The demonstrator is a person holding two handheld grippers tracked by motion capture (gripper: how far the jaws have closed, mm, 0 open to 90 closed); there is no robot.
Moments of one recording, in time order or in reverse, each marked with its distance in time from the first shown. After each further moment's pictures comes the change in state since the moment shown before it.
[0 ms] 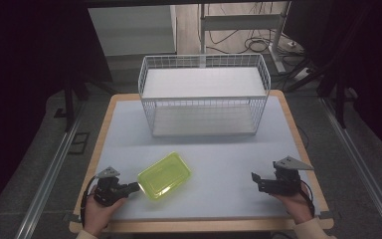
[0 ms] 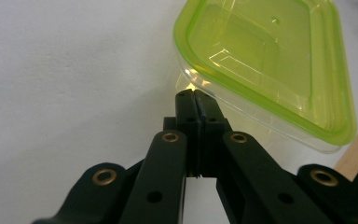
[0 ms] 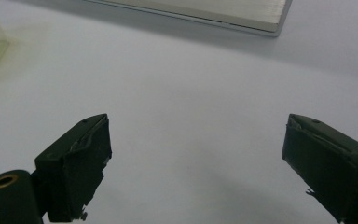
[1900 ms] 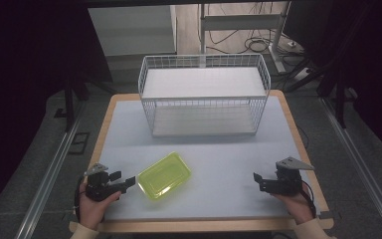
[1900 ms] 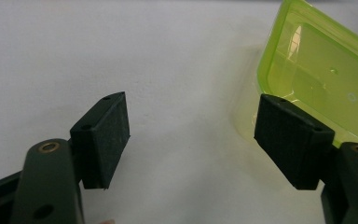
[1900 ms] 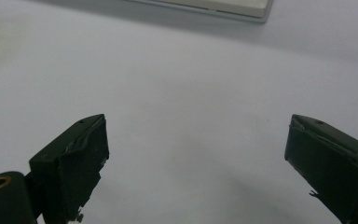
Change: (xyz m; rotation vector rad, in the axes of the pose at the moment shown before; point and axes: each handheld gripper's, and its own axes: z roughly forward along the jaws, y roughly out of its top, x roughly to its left) left arm 0.026 -0.002 -0.011 -0.138 0.108 -0.091; right arm -0.006 -0.005 0.002 0.021 -0.031 0.021
